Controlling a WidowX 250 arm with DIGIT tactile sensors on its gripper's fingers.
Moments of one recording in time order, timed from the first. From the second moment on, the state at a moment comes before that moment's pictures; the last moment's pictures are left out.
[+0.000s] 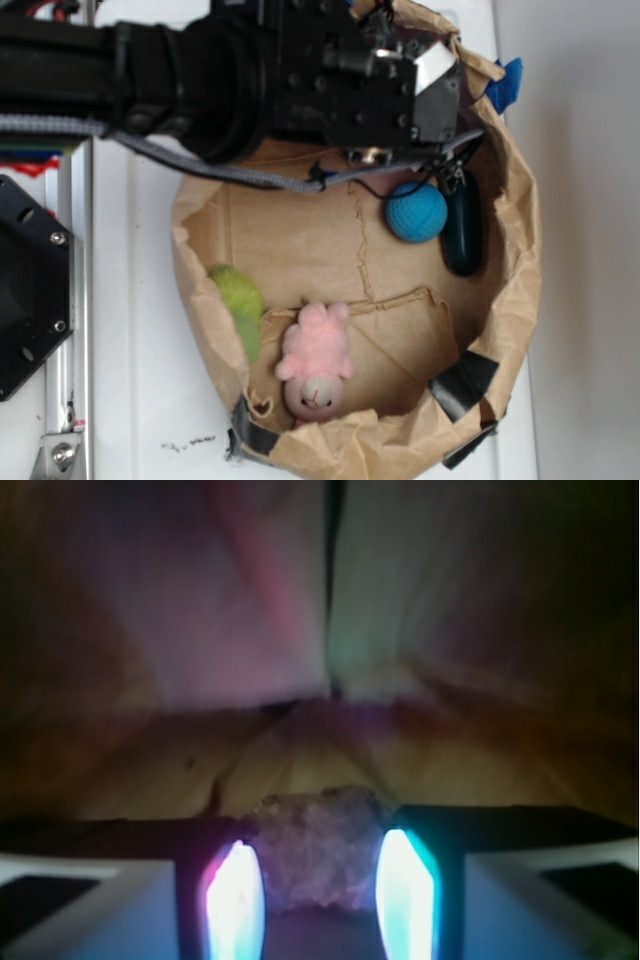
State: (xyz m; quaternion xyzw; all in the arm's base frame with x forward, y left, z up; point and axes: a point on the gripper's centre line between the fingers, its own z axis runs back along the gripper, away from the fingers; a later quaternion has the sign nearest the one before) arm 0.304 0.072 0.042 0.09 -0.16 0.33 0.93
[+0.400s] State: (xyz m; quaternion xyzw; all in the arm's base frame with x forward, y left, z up) arm 0.277 0.054 0.053 0.07 -0.14 0.33 0.93
